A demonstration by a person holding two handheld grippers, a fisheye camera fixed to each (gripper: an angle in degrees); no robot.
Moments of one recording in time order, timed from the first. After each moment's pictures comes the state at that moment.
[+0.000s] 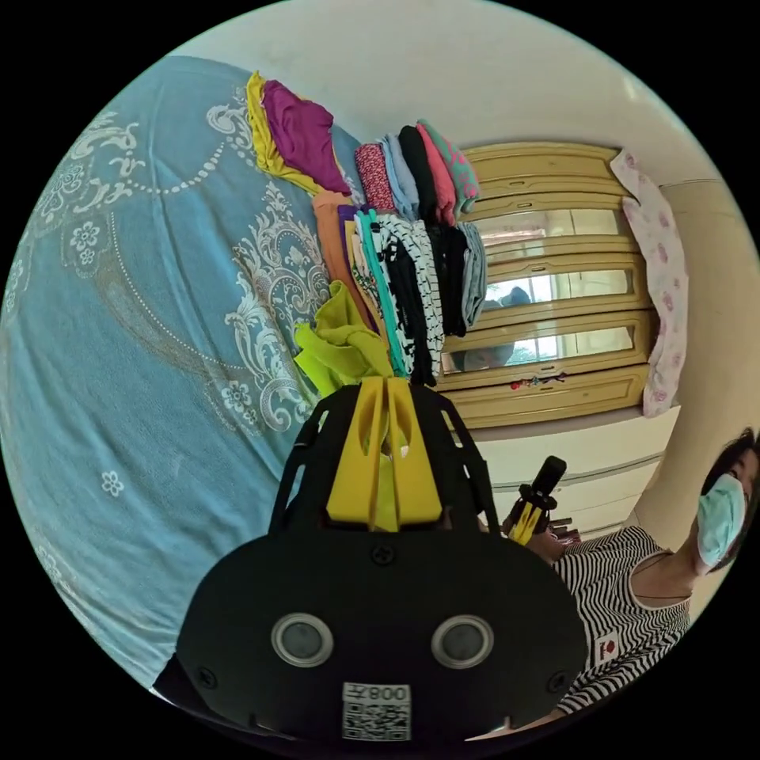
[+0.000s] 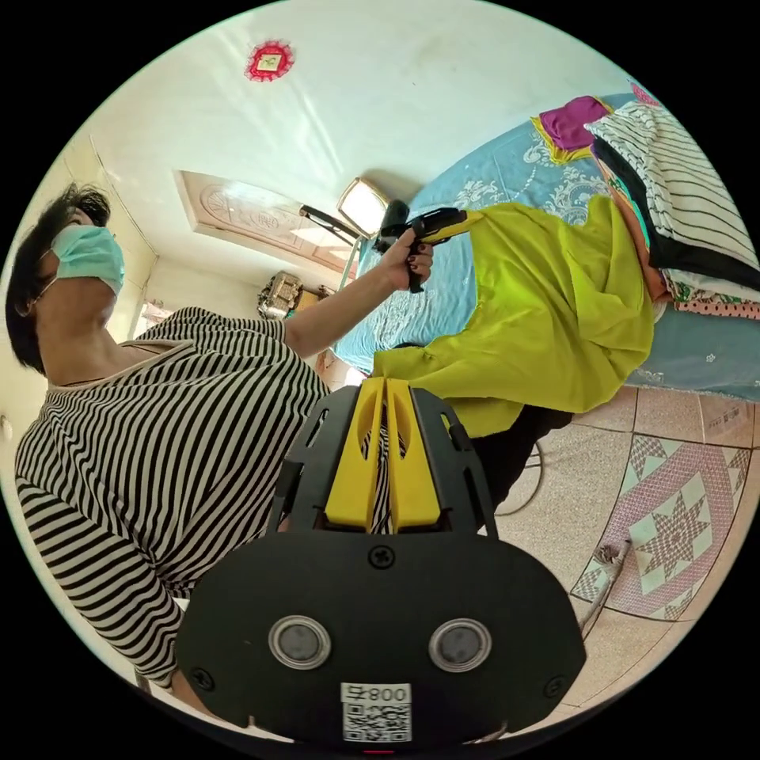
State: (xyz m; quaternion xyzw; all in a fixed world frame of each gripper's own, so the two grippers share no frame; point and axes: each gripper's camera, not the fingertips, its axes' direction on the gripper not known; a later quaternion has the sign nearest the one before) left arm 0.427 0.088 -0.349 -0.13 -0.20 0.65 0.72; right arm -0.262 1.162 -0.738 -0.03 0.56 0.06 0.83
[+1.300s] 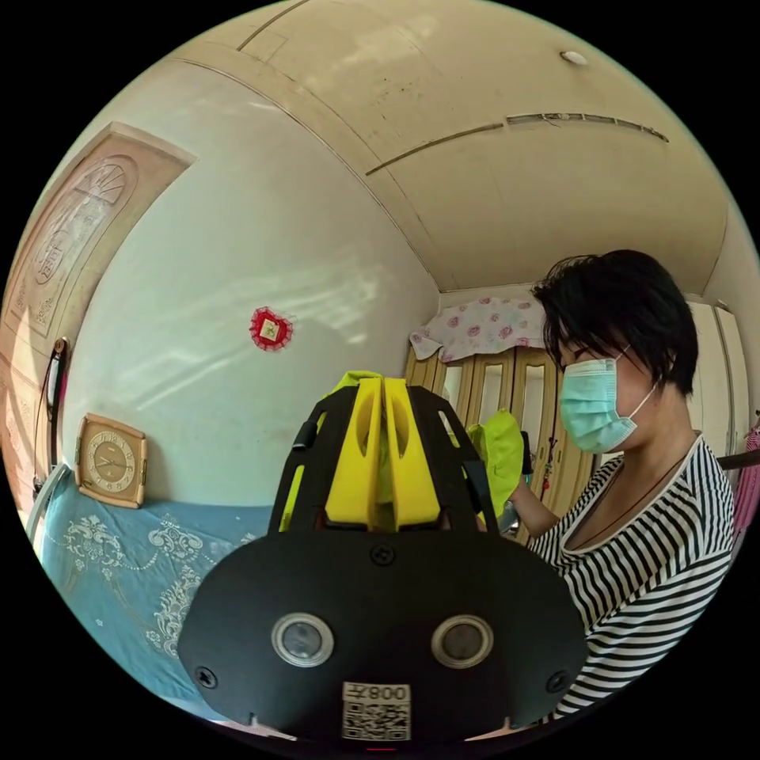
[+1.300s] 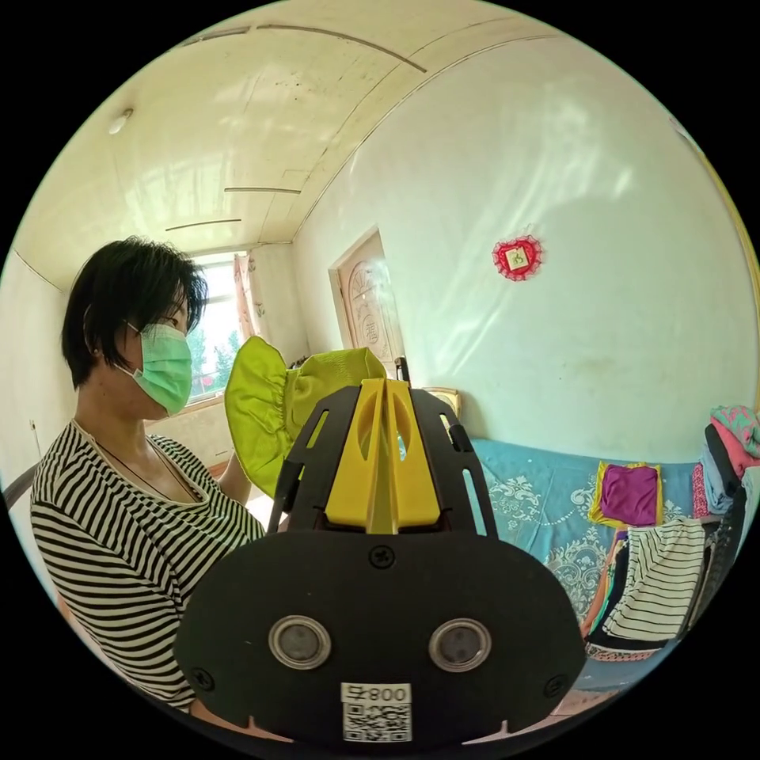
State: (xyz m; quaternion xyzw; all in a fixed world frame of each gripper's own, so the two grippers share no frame) left arm 0.150 0.448 -1.130 0.29 0.13 0.90 0.31; right arm -0.407 1.078 -0.447 -0.01 0.55 -0.43 0.72
